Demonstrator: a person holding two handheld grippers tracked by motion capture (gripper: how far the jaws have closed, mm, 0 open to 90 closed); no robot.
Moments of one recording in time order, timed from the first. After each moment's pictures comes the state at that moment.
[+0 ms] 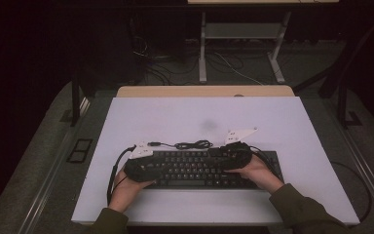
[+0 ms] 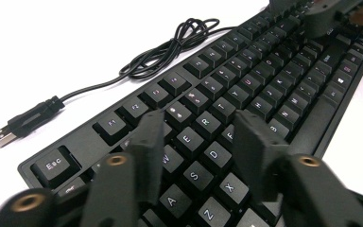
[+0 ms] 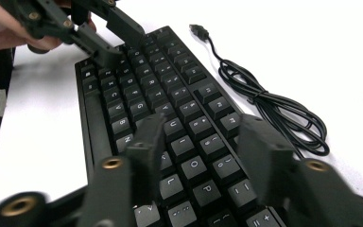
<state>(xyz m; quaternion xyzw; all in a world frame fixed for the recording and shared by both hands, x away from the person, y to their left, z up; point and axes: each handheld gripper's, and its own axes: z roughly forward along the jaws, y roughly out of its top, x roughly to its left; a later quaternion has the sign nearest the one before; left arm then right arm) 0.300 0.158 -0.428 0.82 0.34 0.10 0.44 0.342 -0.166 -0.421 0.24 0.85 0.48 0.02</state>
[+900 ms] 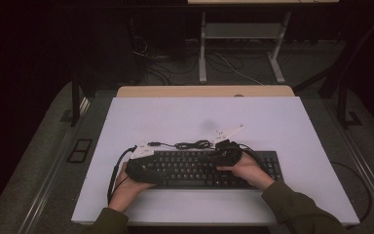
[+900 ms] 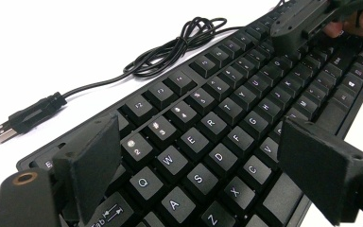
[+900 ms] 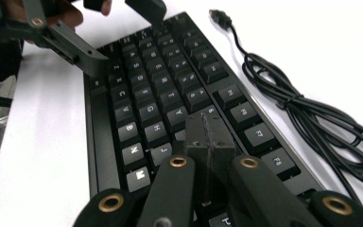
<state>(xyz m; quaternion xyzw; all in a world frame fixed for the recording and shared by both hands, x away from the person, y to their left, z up) 0.301 0.156 -0.432 0.82 0.35 0.11 0.44 0.354 -0.141 -0.429 0.22 0.87 0.45 -0.01</state>
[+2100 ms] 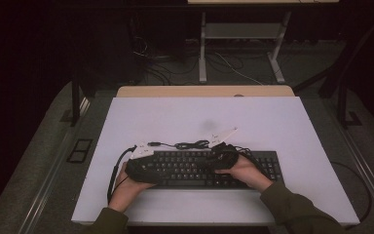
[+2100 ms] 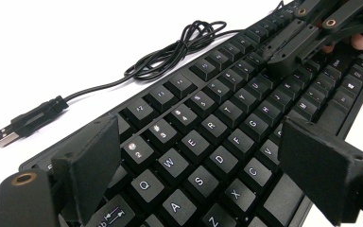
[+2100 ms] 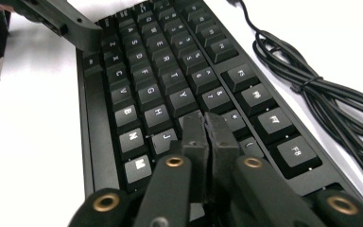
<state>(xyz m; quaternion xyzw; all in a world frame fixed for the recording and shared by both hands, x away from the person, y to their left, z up) 0.301 0.156 -0.431 0.82 0.35 0.11 0.44 0.351 -0.132 -0.436 0.21 0.88 0.42 -0.01</state>
